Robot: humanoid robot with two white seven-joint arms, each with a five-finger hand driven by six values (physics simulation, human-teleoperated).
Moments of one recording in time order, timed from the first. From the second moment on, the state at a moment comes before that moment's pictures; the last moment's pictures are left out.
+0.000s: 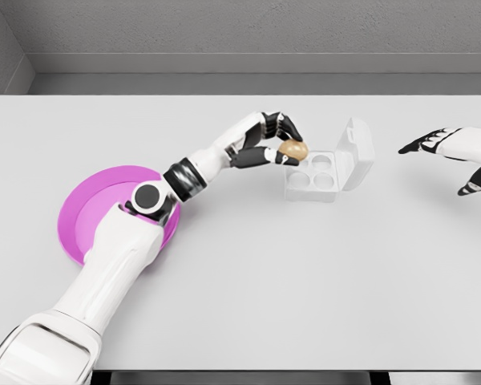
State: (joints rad) left arm -0.61 0.00 -0.48 -0.92 0.29 -0.42 -0.54; right arm -0.66 -1.00 0.62 -1.26 0.22 -0.61 0.61
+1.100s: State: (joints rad) left arm -0.68 0.00 -0.52 -0.86 0.21 -0.34 -0.54; right arm -0.66 -0.99 0.61 -1.25 0.23 -0.61 0.61
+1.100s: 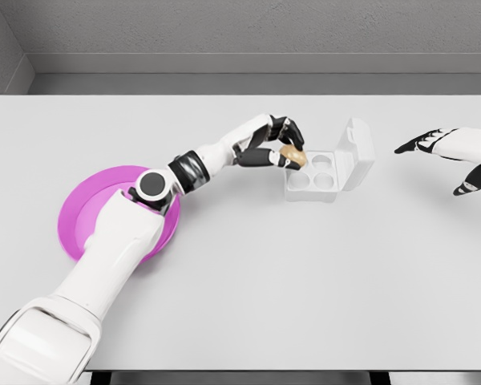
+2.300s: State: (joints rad) left arm -0.72 0.00 -0.53 -0.89 0.13 -0.33 -0.59; right arm -0.66 -0.99 0.62 -1.26 0.23 -0.61 0.61
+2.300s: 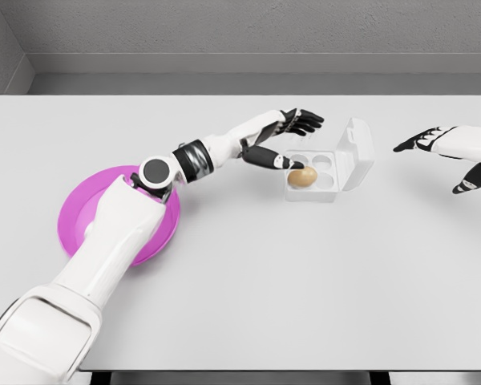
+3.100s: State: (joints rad) left arm -0.72 0.32 -0.59 -1.29 0.43 -0.46 -0.61; right arm -0.66 -0.98 0.62 -1.28 0.23 -0.61 0.61
